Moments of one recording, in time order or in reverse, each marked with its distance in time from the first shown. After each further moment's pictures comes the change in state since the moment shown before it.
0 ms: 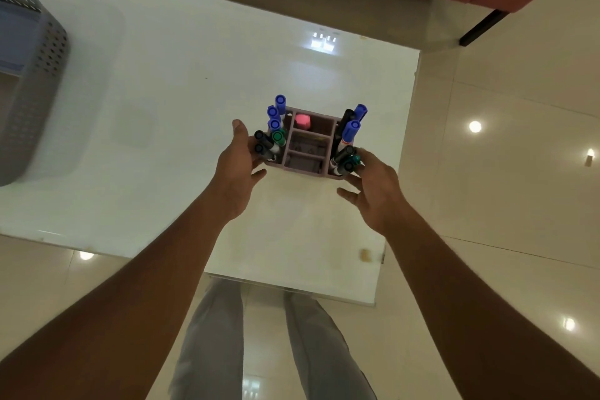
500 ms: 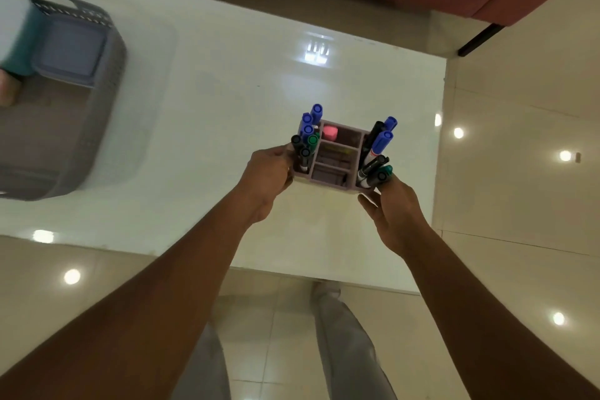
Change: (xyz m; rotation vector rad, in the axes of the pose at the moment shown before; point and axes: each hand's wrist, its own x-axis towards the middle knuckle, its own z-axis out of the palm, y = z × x) left_hand -0.019 0.021 -0.082 0.209 -0.152 0.064; right_hand -0.061 0.048 0.079 0.086 0.087 -0.106
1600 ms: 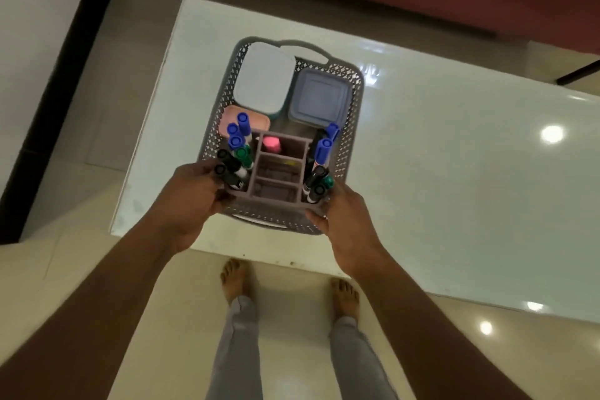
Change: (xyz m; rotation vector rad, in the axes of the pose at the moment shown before) left_hand -0.070 0.082 -0.496 0.050 0.168 0.063; right_hand -0.144 0.104 0.467 -0.119 -0.199 -0.062
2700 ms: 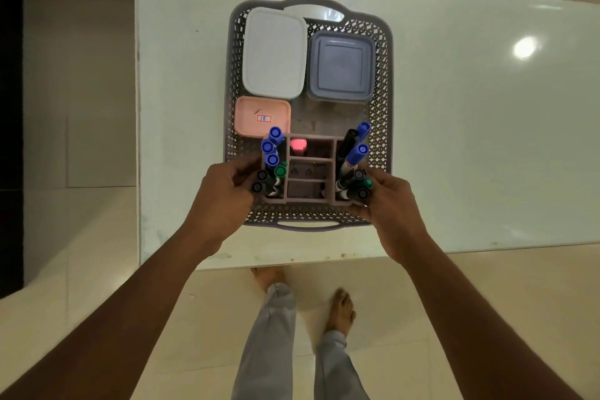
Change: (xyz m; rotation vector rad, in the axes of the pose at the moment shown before) left_hand 0.085 -0.016 -0.046 0.386 -0.212 0.126; right_hand 0.039 0.033 0.026 0.029 0.203 -0.009
